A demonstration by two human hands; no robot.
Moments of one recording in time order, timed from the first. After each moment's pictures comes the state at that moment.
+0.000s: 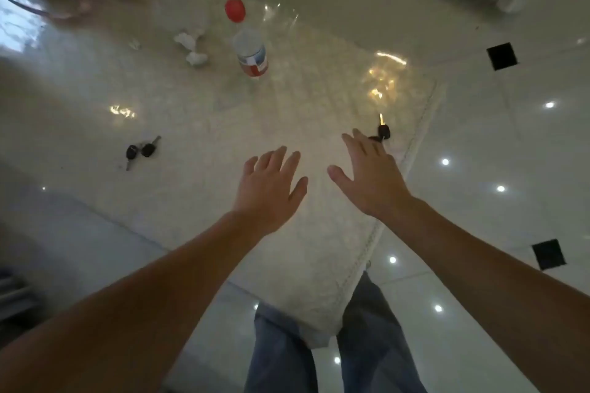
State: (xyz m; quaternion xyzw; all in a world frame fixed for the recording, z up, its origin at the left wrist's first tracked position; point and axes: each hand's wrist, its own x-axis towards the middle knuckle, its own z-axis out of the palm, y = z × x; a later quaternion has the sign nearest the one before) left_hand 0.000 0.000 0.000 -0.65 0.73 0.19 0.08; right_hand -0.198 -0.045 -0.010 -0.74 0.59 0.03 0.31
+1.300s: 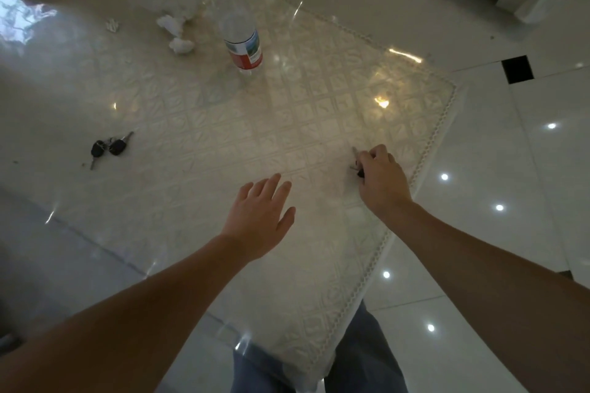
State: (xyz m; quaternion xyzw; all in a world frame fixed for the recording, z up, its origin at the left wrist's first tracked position) left_hand 0.004 0.016 -0.094 -0.62 0.75 0.21 0.12; right_hand -0.226 -0.079 -0.125 -0.76 0.61 0.09 0.22
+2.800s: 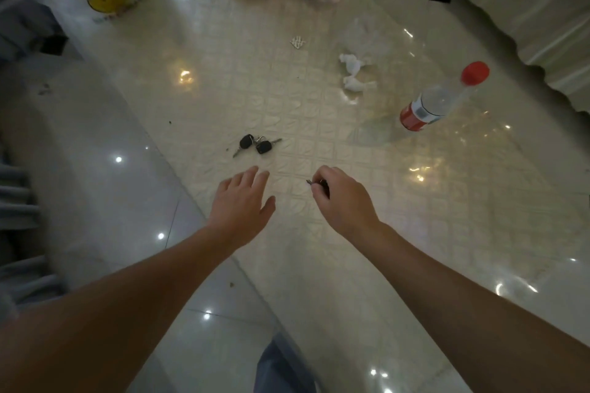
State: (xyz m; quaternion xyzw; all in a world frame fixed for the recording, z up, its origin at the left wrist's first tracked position) left_hand 0.266 0.071 -0.077 -0.81 0.55 0.19 0.05; right_hand 0.097 -0.048 -0.063 -0.84 0.41 -0.04 0.36
